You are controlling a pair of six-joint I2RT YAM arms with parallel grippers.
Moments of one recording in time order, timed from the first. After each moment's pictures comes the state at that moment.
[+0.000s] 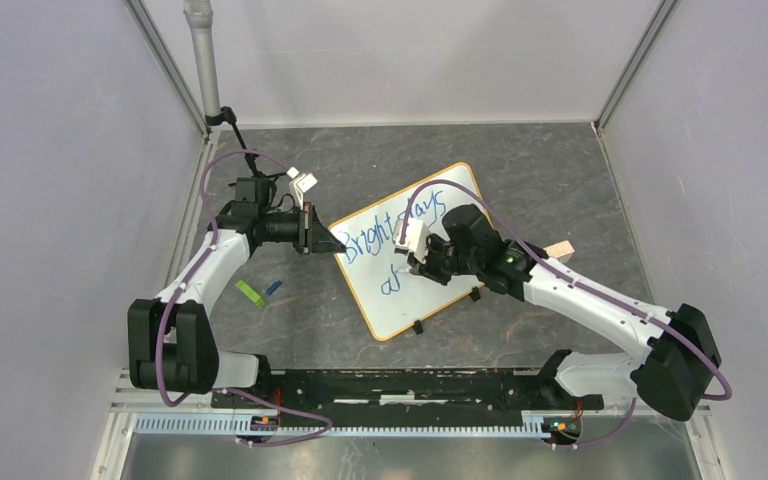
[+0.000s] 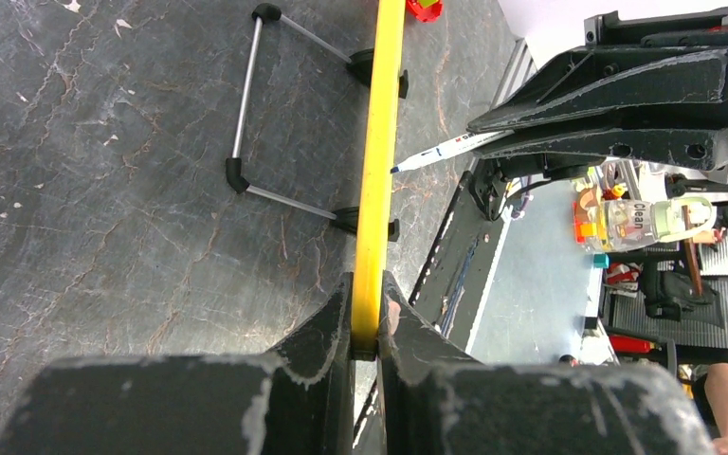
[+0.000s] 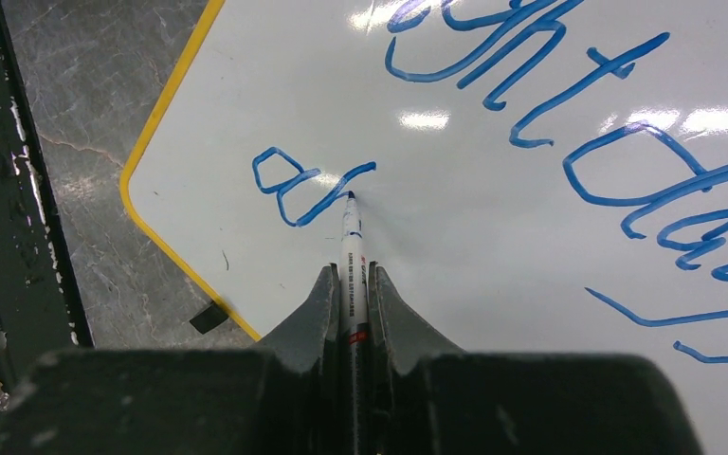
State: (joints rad) left arm -0.09 1.35 0.90 -0.45 1.10 -0.02; right arm 0.82 1.24 0.92 -0.33 -0.30 -0.44
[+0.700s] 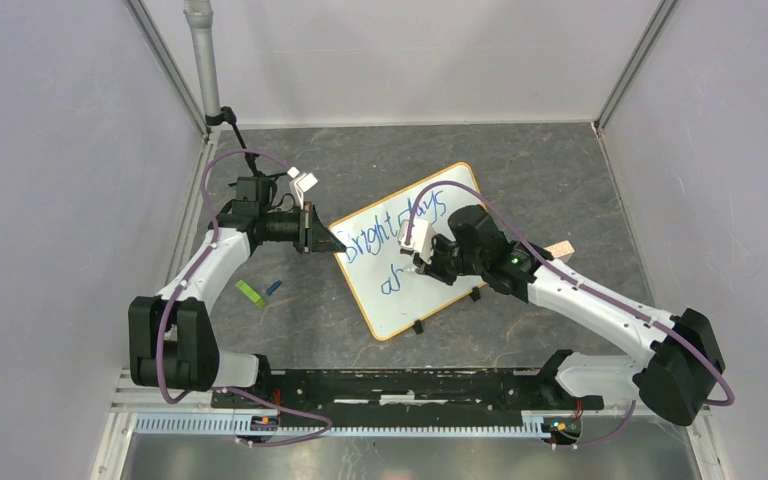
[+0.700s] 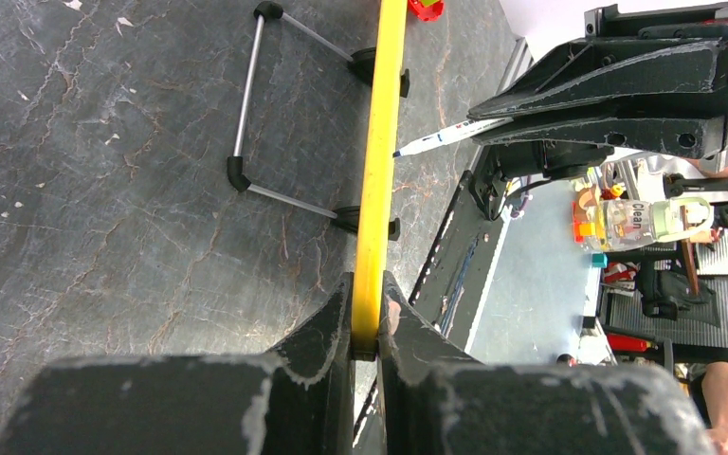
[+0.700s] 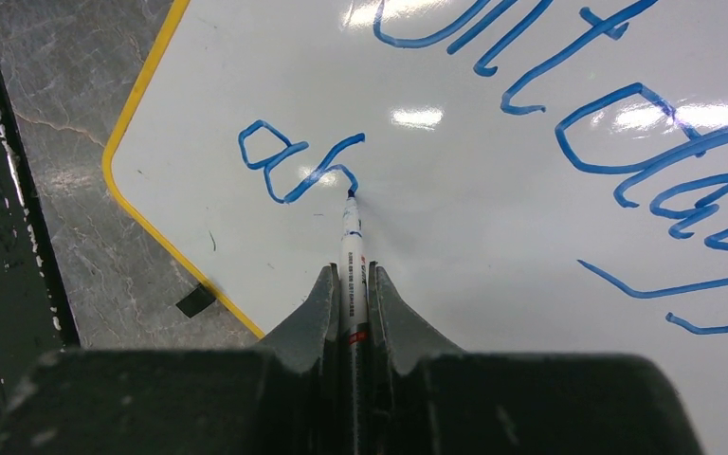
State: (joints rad) left arm -0.09 1.36 0.91 -0.46 1.10 -0.02; right arm 0.79 1.22 0.90 -0.34 -0.28 -0.47
